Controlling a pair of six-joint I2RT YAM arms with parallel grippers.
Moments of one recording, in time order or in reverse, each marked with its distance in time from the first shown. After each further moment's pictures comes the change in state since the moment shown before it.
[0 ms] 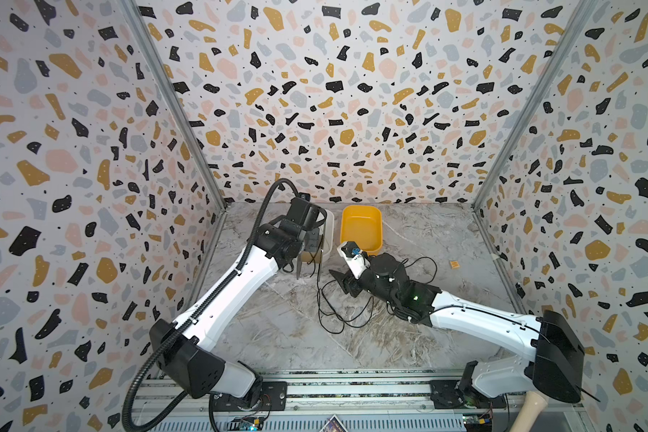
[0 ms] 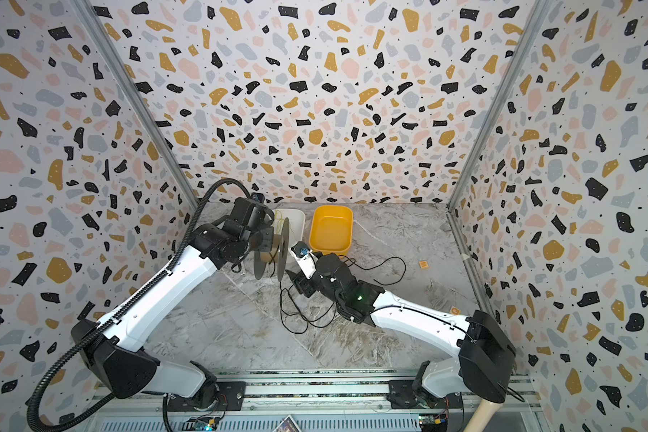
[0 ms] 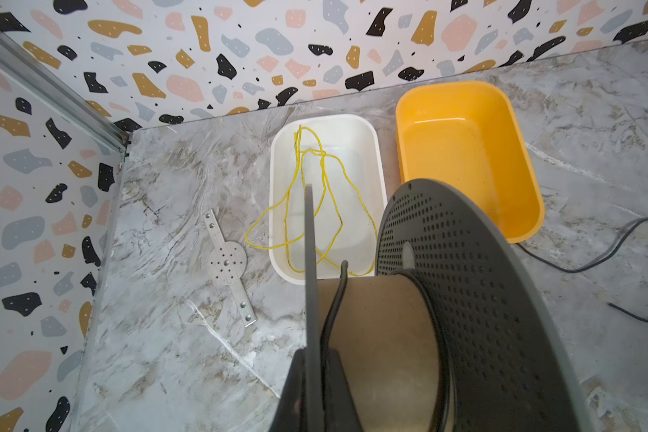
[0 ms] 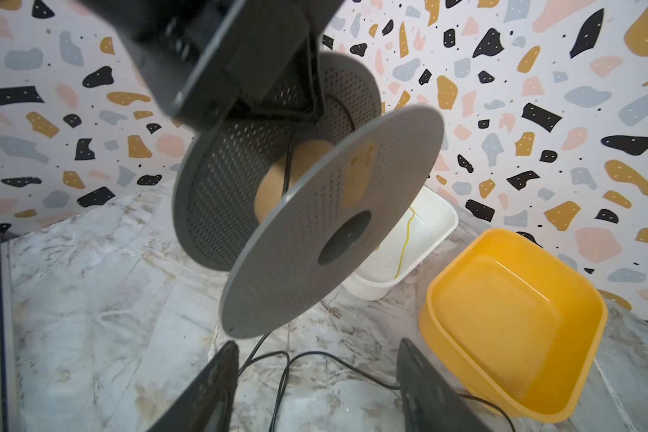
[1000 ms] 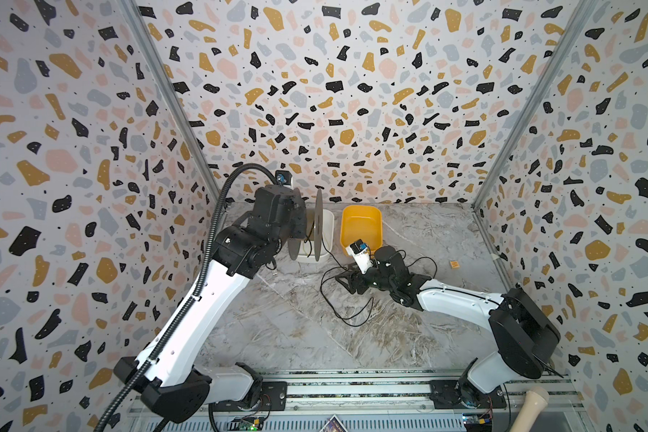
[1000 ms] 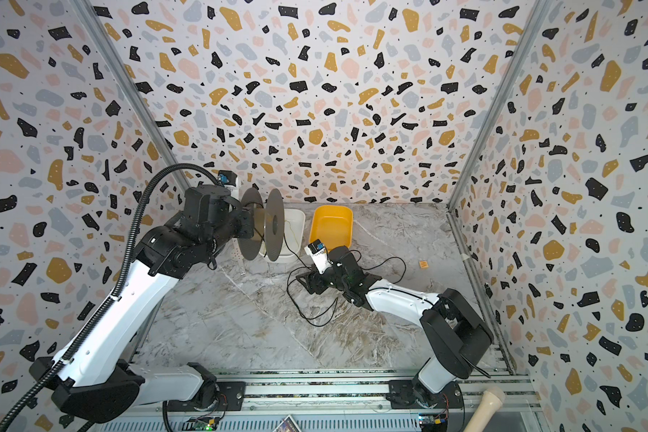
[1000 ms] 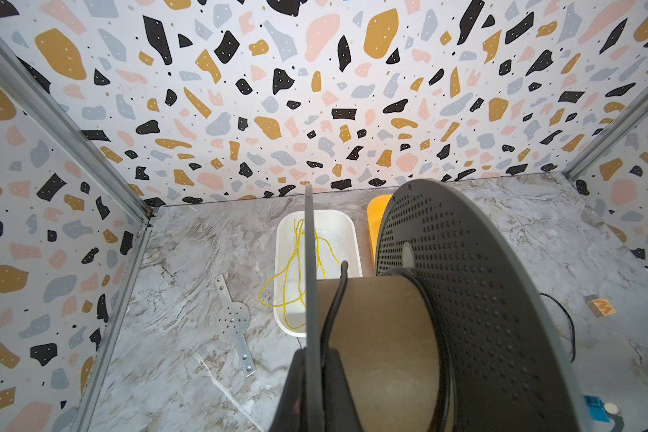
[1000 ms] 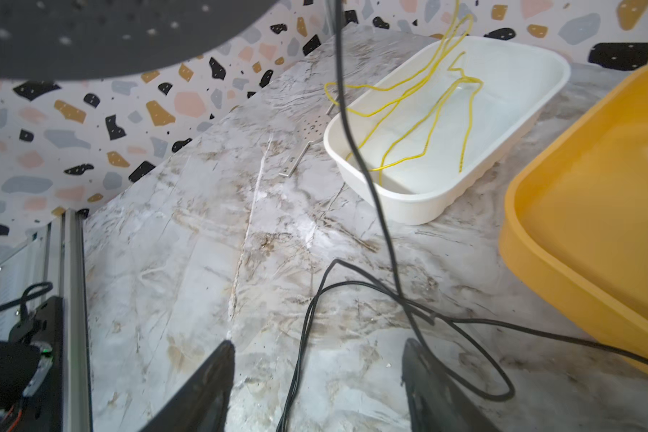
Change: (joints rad) left arm 0.002 -0.145 0.139 0.001 0.009 0.031; right arm -0.203 0.204 -0.053 0.113 -0.359 0.221
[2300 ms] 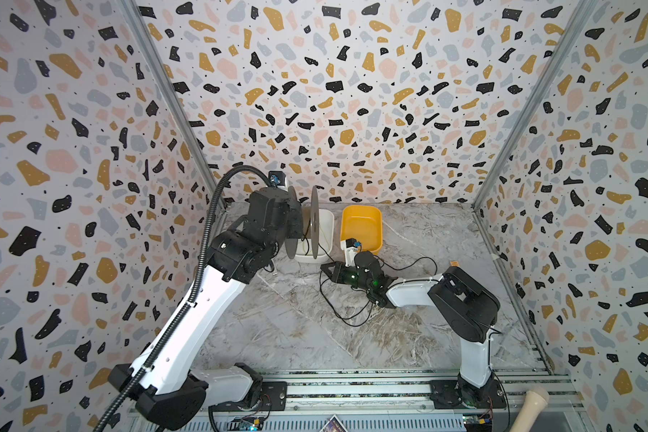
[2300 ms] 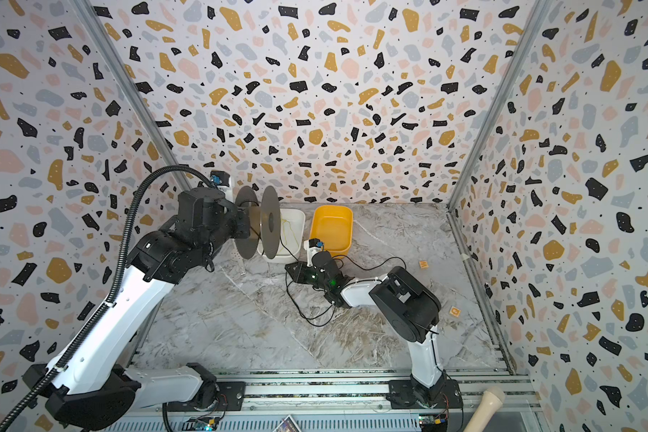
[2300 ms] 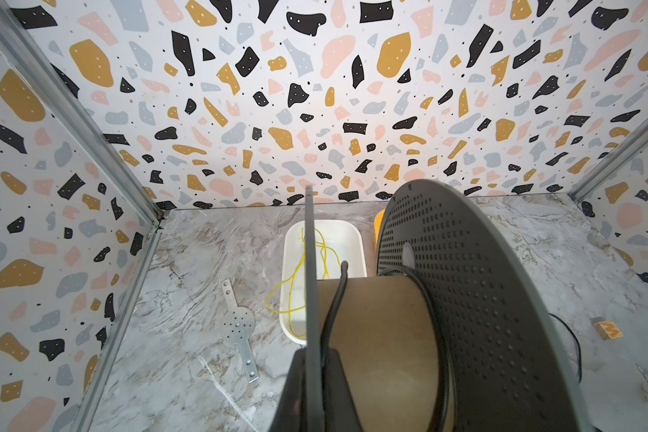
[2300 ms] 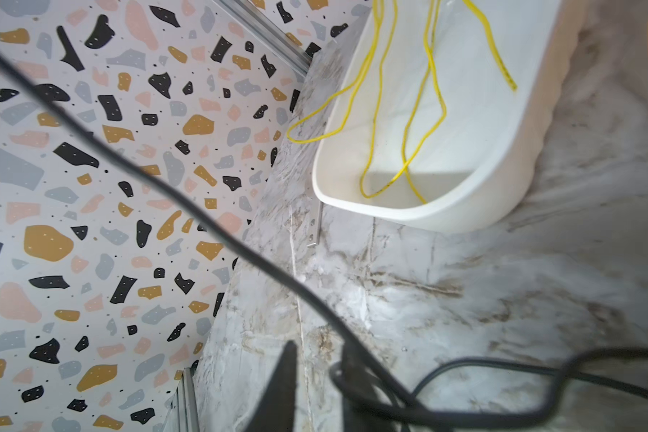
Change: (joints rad) left arm 0.027 -0.030 -0.040 0.041 -0.027 -0.014; right arm 0.027 0.386 0.098 0.431 0.025 0.669
